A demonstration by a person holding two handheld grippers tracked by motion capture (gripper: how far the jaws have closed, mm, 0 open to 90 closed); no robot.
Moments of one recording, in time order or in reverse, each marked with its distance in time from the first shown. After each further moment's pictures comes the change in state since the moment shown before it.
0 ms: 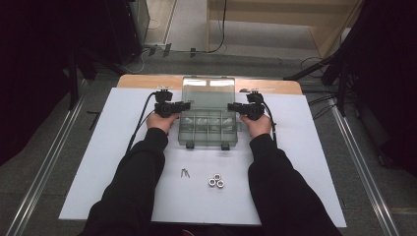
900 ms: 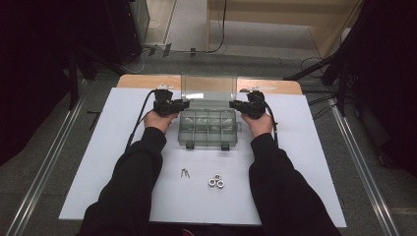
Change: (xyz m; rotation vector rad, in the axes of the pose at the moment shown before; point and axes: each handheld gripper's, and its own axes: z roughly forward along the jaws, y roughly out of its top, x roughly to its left) left arm -0.010 0.005 -0.012 -0.018 0.036 0.128; right arm 0.008 0.004 -0.010 -0.038 -0.033 -0.082
